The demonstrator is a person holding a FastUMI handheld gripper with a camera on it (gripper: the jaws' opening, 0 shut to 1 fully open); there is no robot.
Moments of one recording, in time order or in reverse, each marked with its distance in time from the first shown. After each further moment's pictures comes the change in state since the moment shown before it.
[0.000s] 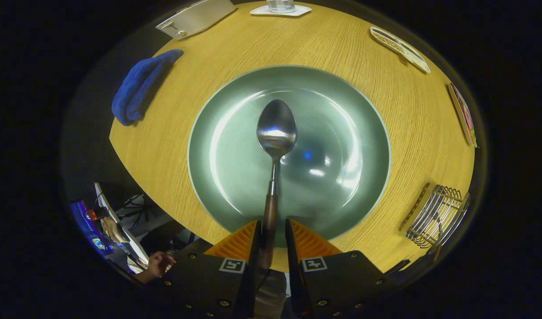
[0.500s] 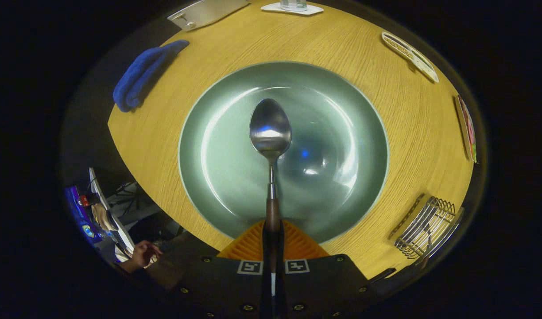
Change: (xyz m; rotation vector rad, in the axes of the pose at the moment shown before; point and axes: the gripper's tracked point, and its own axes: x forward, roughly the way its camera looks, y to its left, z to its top) arm 0.002 -0.011 -0.001 -0.098 0.018 -0.007
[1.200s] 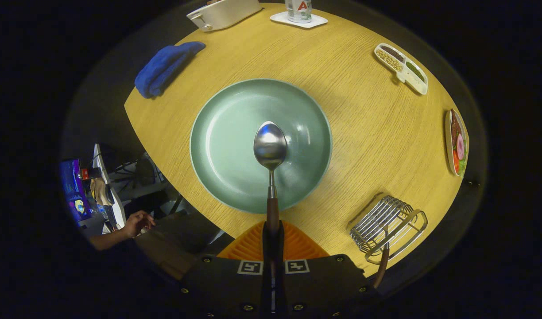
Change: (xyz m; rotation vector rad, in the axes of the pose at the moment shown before) arm -0.079 -0.050 -0.023 -0.111 0.023 -0.034
